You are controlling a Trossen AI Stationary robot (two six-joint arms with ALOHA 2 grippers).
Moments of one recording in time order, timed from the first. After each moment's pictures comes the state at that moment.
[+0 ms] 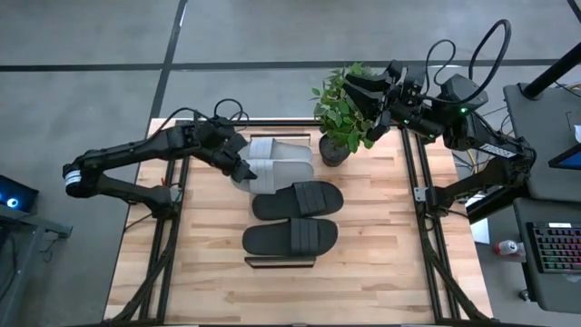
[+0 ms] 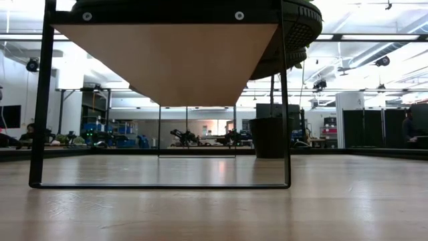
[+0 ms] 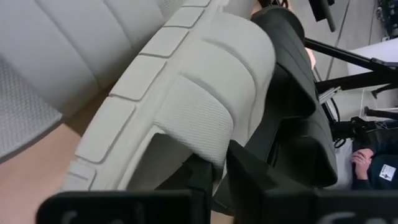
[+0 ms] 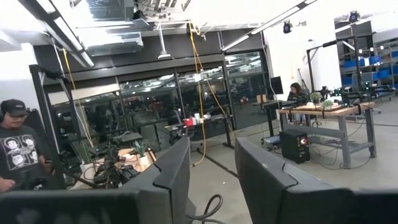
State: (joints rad) left arm 0.33 1.13 1.08 -0.72 0.39 -0.68; right arm -0.06 1.26 1.68 -0.12 0.26 0.10
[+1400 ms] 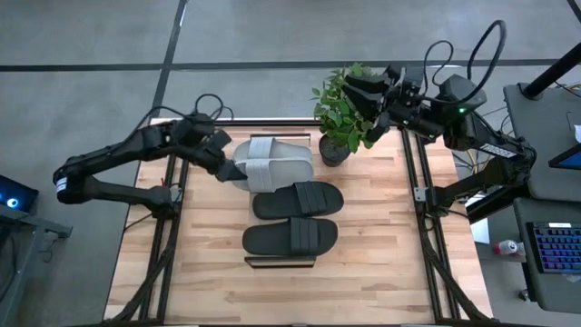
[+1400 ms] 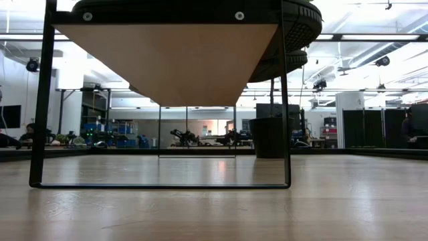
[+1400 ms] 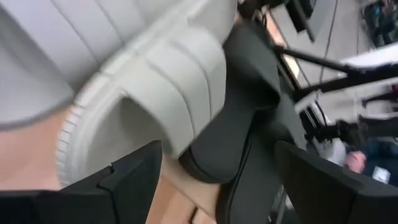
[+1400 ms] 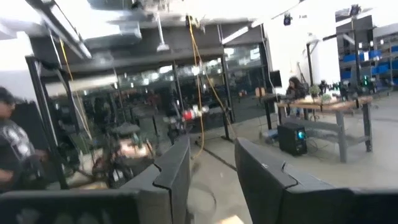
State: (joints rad) left arm 0.34 0.99 1.13 -0.84 0.37 -0.68; right arm -0.06 1.26 1.68 -0.15 0.26 0.10
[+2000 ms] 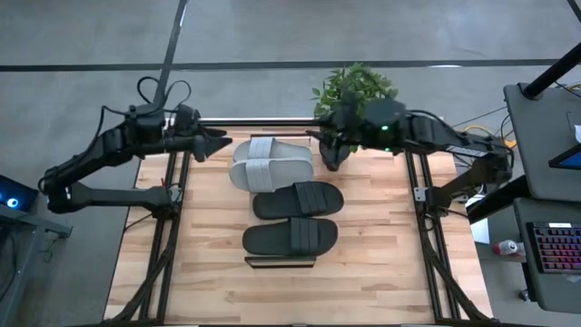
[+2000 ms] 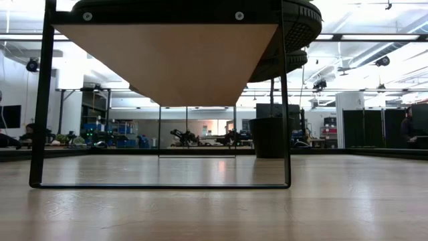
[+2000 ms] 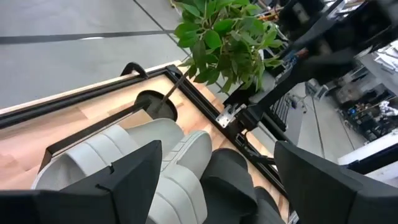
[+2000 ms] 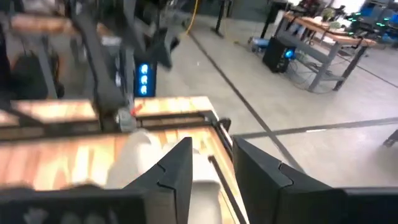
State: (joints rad) left arm 0.34 0.78 1.16 -0.62 0.04 -0.65; right arm -0.06 1.43 1.68 -0.52 0.25 -0.10
